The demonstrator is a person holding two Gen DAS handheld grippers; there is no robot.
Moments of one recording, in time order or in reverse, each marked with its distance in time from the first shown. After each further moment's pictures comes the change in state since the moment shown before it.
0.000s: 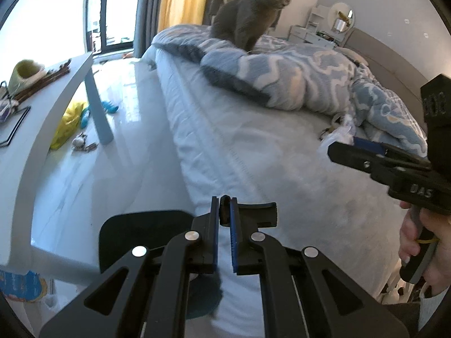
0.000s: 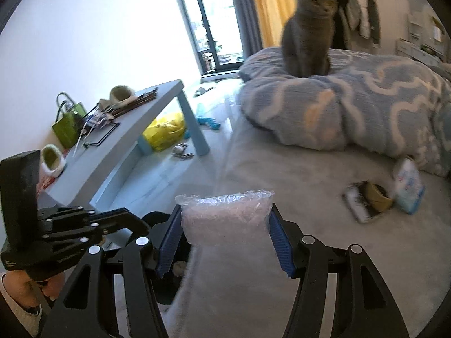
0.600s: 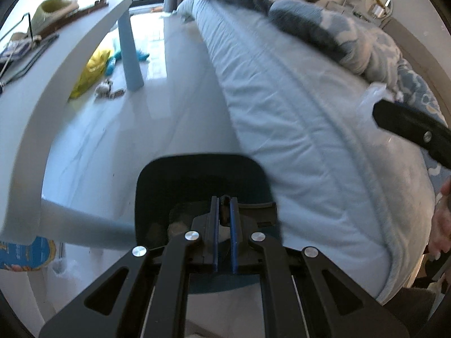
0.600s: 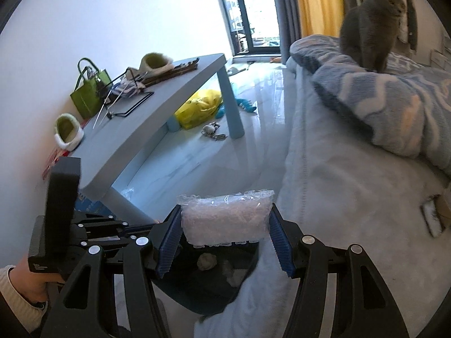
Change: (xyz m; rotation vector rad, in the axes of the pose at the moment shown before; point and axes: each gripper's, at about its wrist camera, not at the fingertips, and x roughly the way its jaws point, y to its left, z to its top) left arm 0.027 0.095 -0.047 -0.103 0.214 0.075; right arm 0.065 0.088 0.000 -0.099 0.101 0.090
